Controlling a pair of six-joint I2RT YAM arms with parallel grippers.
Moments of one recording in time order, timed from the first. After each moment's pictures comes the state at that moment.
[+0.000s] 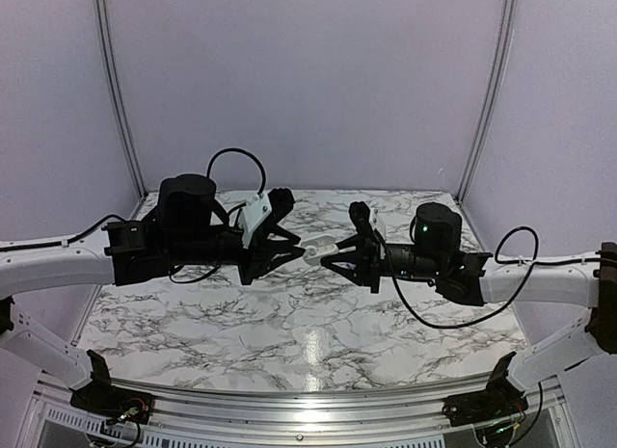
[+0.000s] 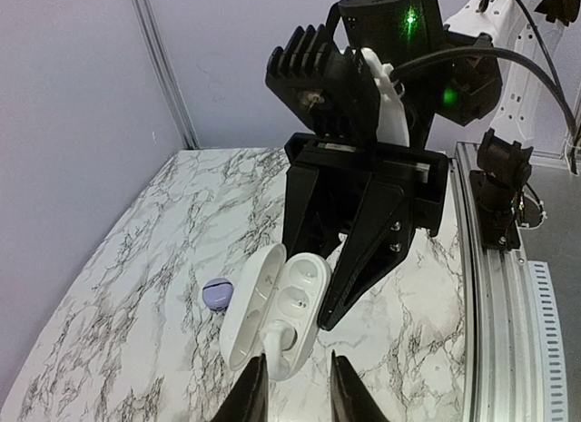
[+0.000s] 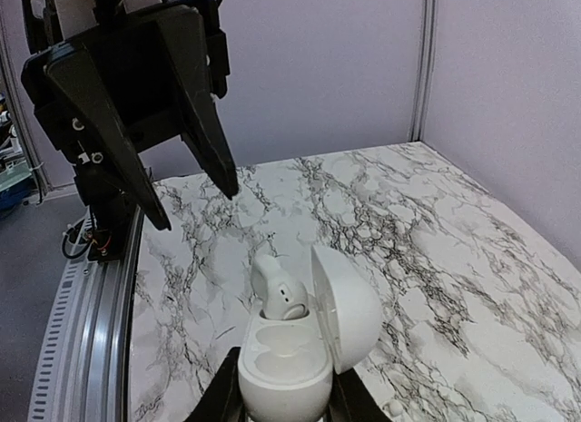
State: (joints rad) left arm -1.01 1.32 1.03 0.00 0.21 0.22; right arm 0.80 1.32 0.72 0.44 -0.54 -0.06
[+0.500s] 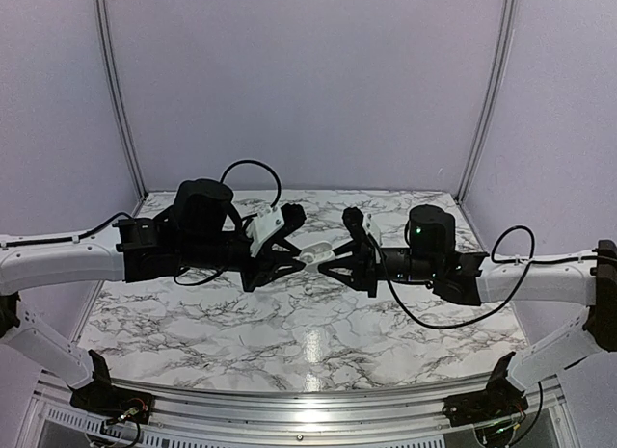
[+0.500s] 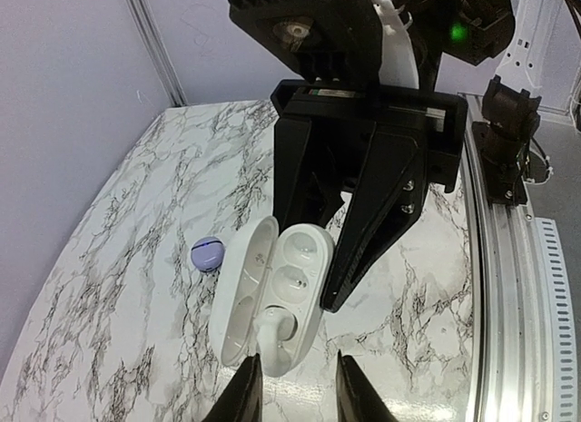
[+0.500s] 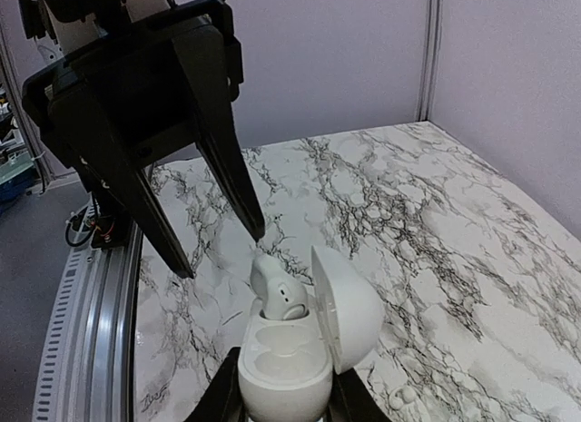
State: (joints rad) left arm -1.01 1.38 1.08 -0.14 0.20 0.27; right arm 0.82 1.34 0.73 0.39 -0.54 -0.06
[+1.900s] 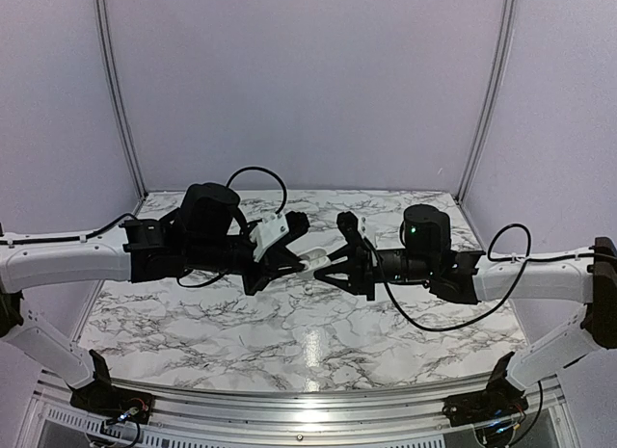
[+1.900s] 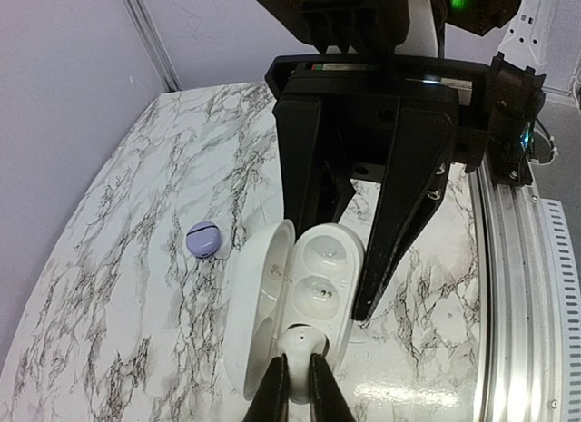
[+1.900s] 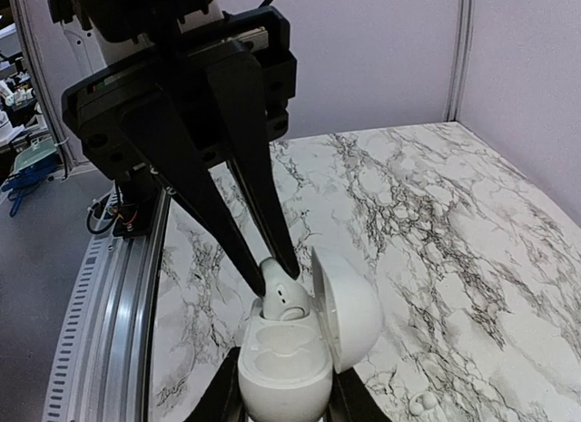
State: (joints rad) left arm -1.00 1.42 1.08 -0.15 0.20 0.30; right arm 0.83 1.36 0.76 0.37 -0.60 -0.08
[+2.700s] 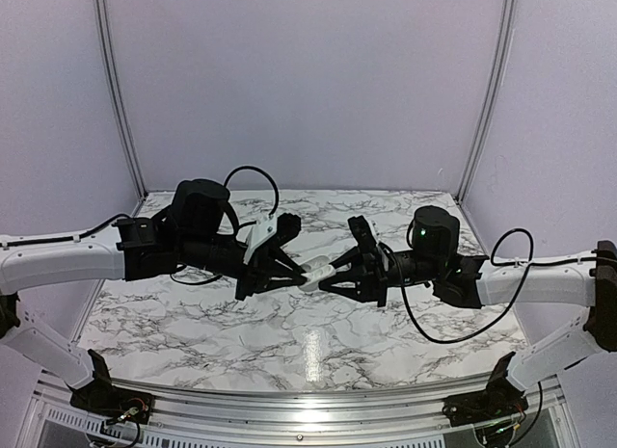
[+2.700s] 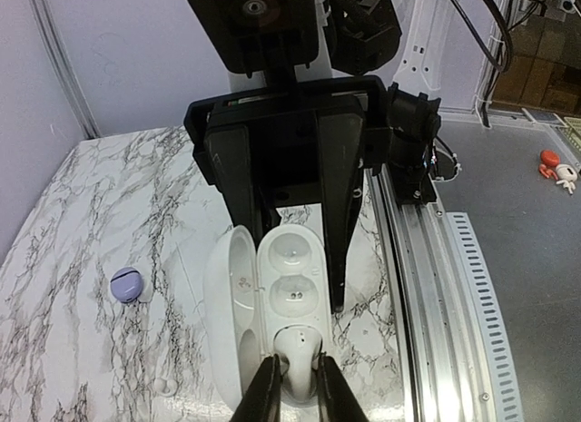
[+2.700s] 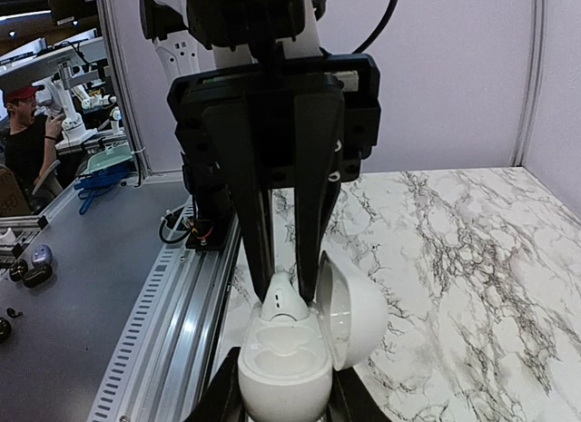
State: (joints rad) left arm -0.97 1.38 1.06 -0.14 0.50 0.30; right arm 0.82 1.33 0.71 0.49 -0.83 -0.03
